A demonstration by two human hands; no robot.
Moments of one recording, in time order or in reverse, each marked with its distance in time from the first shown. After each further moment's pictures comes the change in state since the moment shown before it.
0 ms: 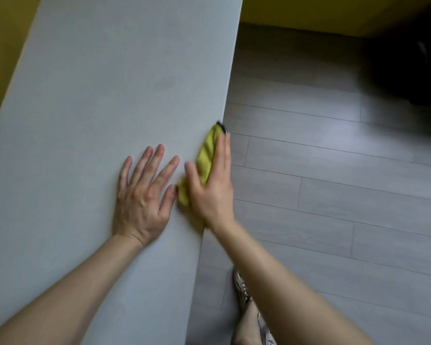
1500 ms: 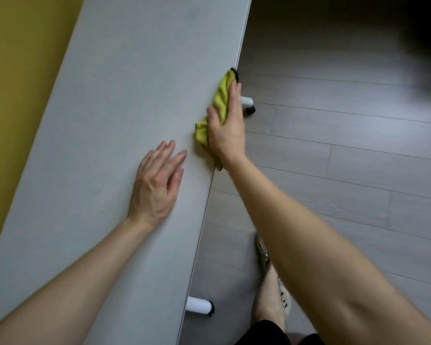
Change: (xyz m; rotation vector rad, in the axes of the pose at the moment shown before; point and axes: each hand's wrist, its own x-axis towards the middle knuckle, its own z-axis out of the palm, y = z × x) left_hand -0.171 0.031 -0.026 -0.054 0.060 -0.039; right_hand -0.080 0.021 0.008 0.153 0.057 -0.025
